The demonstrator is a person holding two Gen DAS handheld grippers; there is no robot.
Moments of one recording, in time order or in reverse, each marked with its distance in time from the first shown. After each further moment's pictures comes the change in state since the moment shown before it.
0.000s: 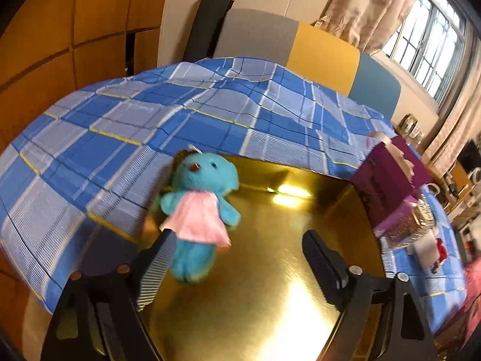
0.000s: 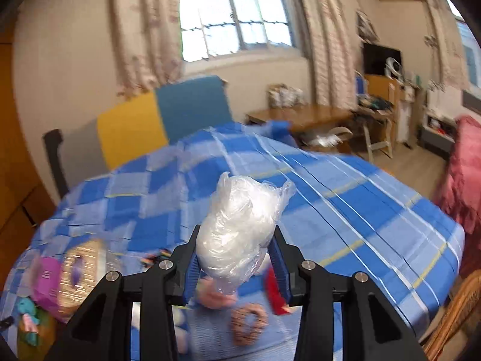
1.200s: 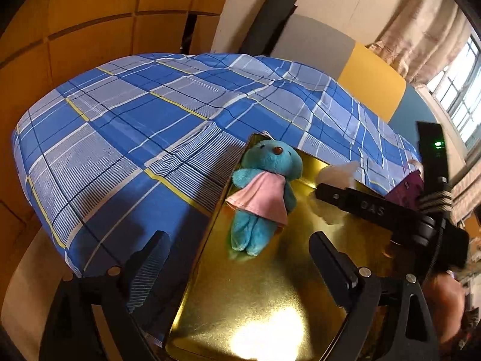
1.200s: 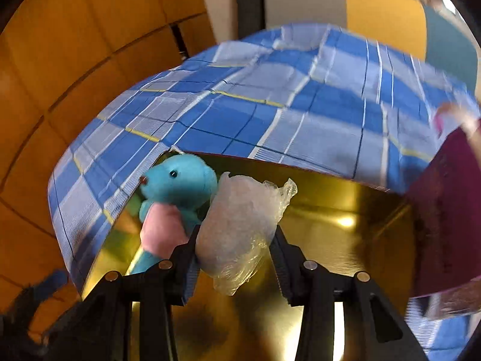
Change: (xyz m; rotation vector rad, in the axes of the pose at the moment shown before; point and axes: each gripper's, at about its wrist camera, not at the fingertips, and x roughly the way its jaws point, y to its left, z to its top) left arm -0.024 0.062 -0.022 -0.226 0.000 0.121; right arm 0.077 0.472 -0.215 -0.510 0.605 0.570
